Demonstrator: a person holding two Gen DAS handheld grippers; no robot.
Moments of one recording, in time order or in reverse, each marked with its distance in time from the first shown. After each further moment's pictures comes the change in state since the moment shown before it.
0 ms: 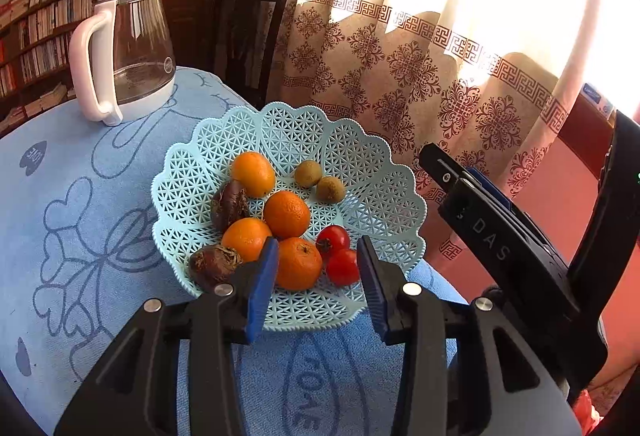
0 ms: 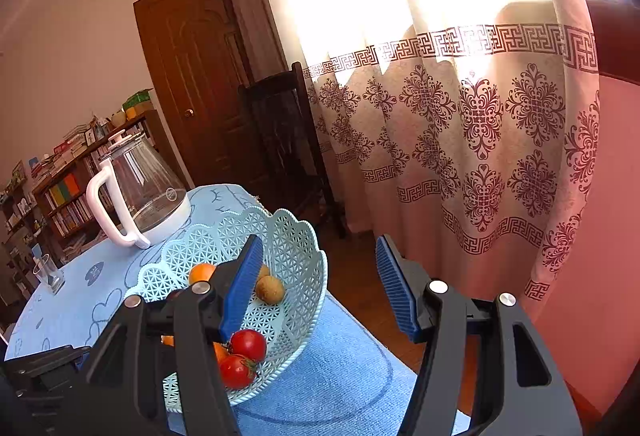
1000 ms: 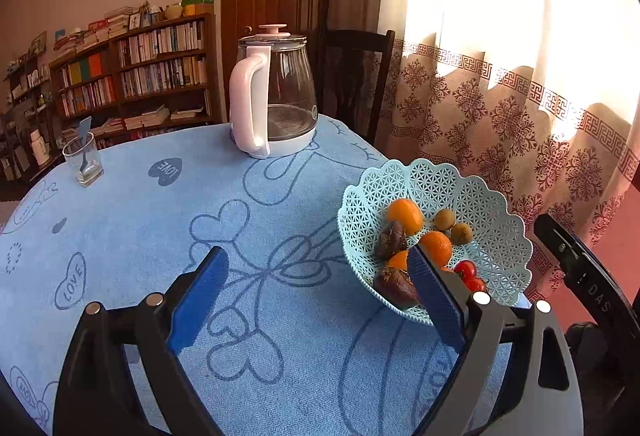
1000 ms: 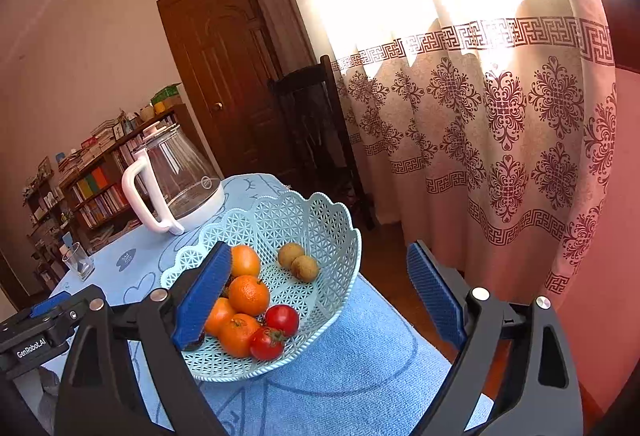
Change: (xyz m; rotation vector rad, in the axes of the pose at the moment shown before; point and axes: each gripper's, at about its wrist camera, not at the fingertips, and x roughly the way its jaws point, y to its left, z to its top) left arm -0.062 0.056 -0.011 -0.086 -0.178 0.385; right arm -0.022 0.008 -0.010 -0.010 0.047 0.144
